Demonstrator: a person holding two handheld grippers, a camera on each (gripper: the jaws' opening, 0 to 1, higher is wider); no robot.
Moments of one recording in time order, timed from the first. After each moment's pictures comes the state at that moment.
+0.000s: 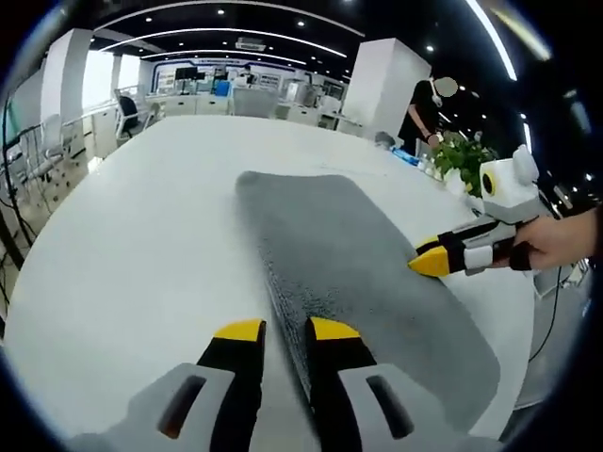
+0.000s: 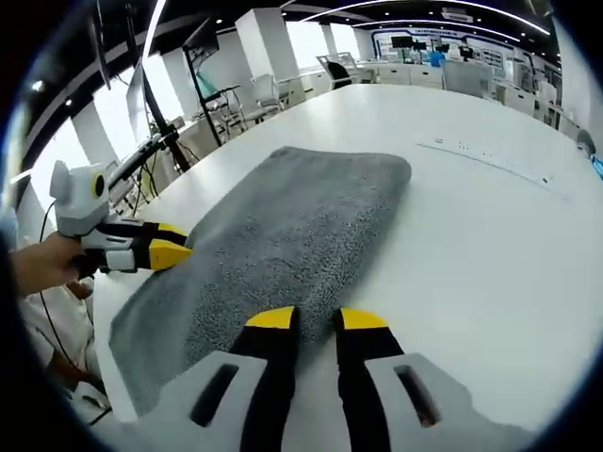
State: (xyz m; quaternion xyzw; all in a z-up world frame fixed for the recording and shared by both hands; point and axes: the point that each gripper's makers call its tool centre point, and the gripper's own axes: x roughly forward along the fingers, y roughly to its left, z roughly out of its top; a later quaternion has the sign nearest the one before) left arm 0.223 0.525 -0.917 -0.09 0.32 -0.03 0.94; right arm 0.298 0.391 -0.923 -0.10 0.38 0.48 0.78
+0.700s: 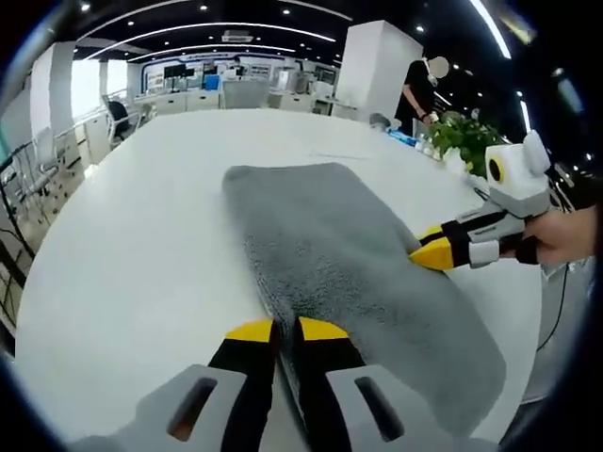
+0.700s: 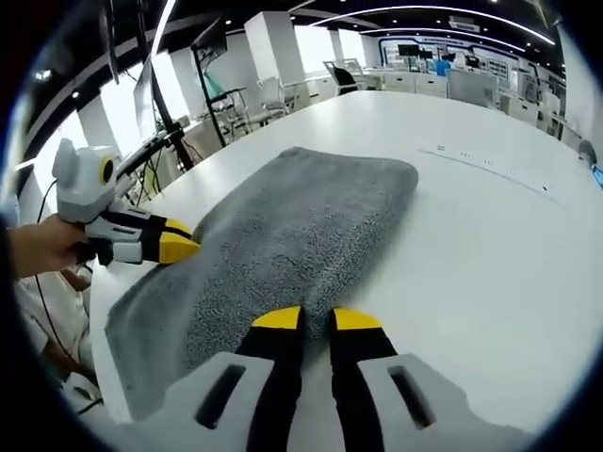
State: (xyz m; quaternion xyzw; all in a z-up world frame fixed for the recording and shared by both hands) left arm 0.233 0.517 -0.919 -0.04 0.36 -0.03 0.93; right arm 0.299 0.384 -0.923 -0.10 0.36 0.49 0.79
